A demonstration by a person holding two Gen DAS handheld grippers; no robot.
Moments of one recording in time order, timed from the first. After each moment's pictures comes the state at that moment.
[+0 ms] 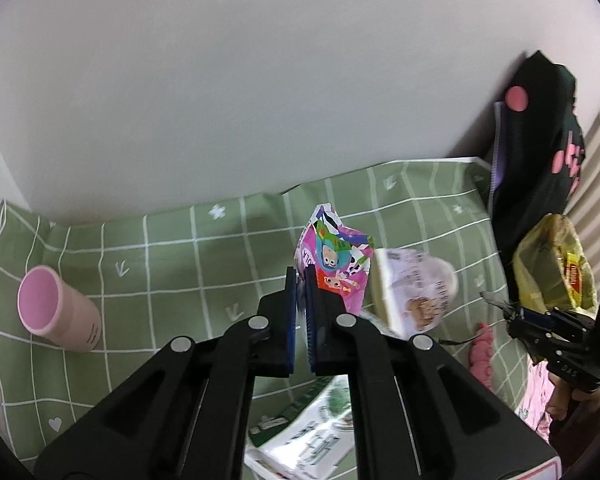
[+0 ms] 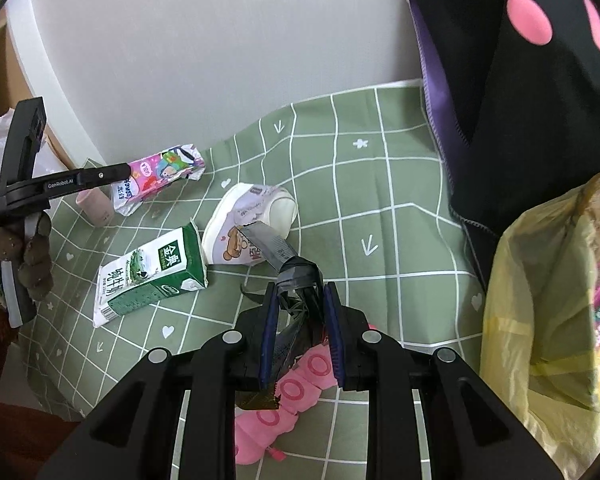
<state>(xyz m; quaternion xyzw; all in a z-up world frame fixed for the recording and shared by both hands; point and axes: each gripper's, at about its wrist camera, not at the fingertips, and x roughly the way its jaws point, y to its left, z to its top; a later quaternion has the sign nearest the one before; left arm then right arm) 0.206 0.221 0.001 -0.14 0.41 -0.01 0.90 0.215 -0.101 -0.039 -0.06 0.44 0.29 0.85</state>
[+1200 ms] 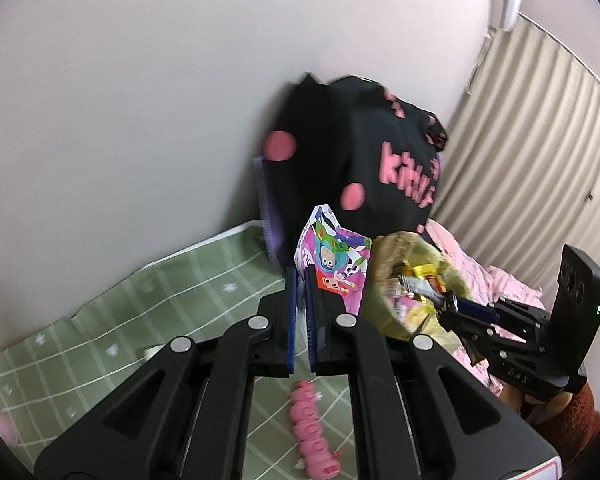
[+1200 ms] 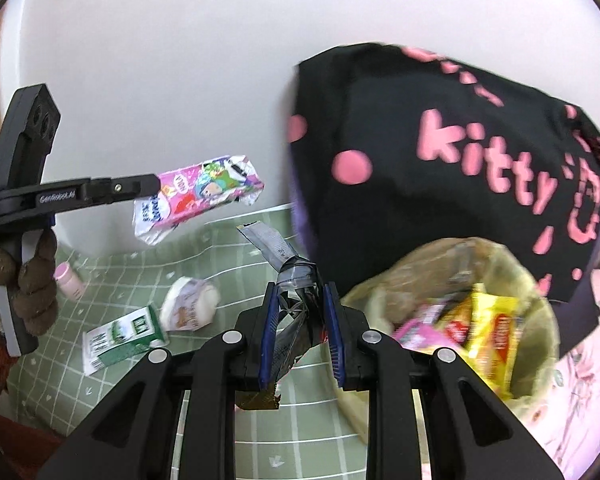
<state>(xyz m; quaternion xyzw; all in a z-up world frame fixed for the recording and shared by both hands) 0.235 0.067 0.116 -0.10 0.31 -0.26 0.91 0.166 -0.186 0.078 -0.04 0.31 0.15 0.94</state>
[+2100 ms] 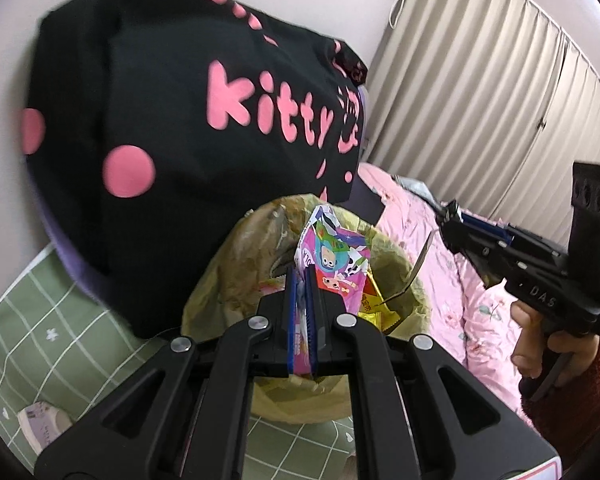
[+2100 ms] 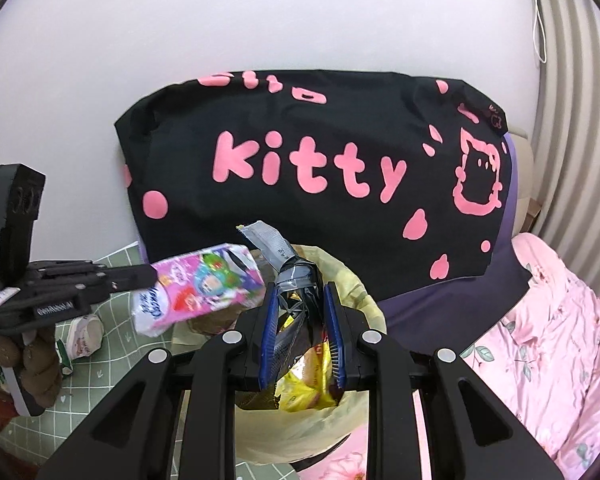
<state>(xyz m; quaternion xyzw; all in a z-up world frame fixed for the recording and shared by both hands) 0.276 -0.123 0.083 -0.02 0.35 -0.39 0.85 0.182 -0.335 0.099 0.00 0.29 0.00 0.96</state>
